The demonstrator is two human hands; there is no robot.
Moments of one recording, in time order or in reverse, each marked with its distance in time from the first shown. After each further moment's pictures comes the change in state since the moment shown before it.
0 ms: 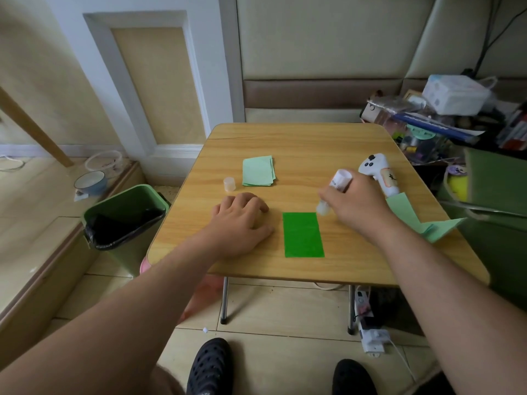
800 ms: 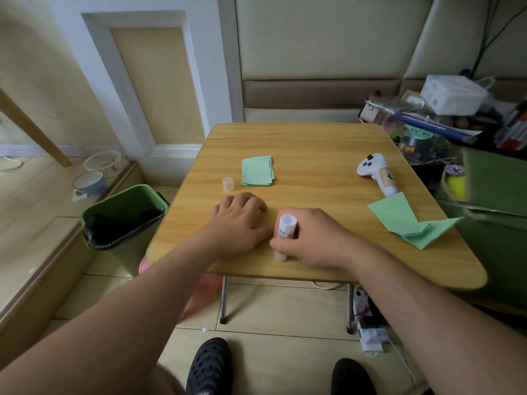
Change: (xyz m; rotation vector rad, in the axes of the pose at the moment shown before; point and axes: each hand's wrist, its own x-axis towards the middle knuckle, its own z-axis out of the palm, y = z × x) left_hand 0.000 0.002 0.003 -0.009 0.016 -0.018; right_hand -0.037 -0.024 0.040 -0.227 -0.444 -0.168
